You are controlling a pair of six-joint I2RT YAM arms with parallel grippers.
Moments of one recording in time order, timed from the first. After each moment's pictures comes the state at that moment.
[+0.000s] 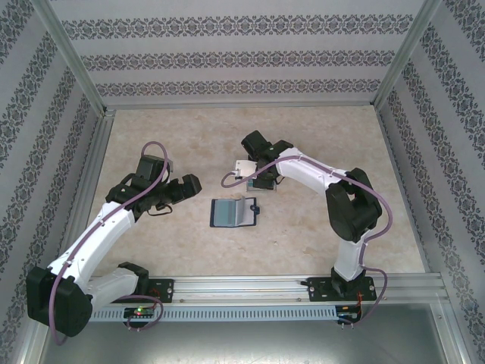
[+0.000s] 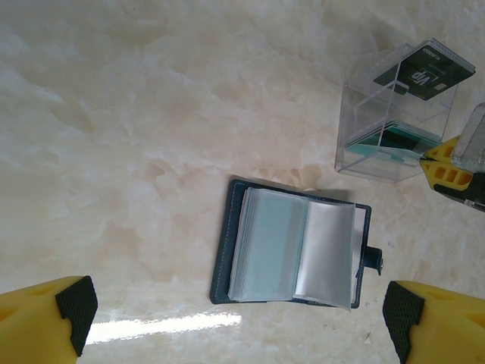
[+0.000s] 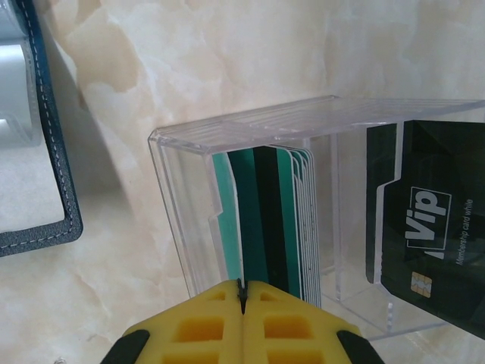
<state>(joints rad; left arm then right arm) -0.30 1.07 0.84 -0.68 0.21 -0.69 0.62 1.88 1.43 -0.80 0.11 -0.82</state>
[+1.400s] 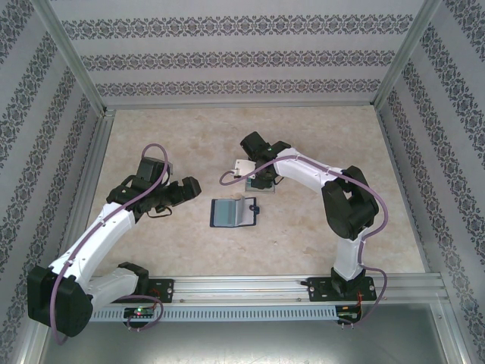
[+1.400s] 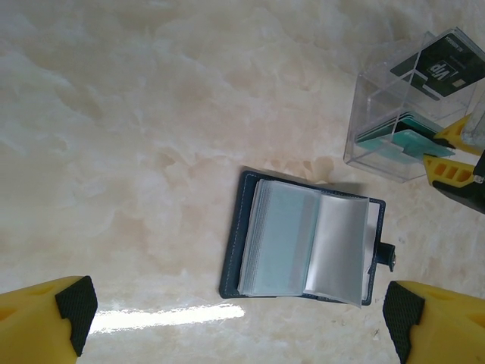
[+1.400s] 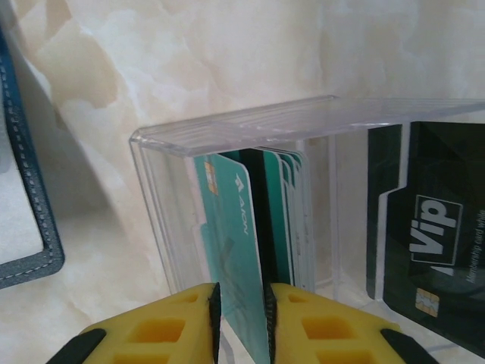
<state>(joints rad) -0.29 1.07 0.82 -0.68 0.22 -0.69 0.62 1.91 1.43 -0.77 0.12 -0.77</state>
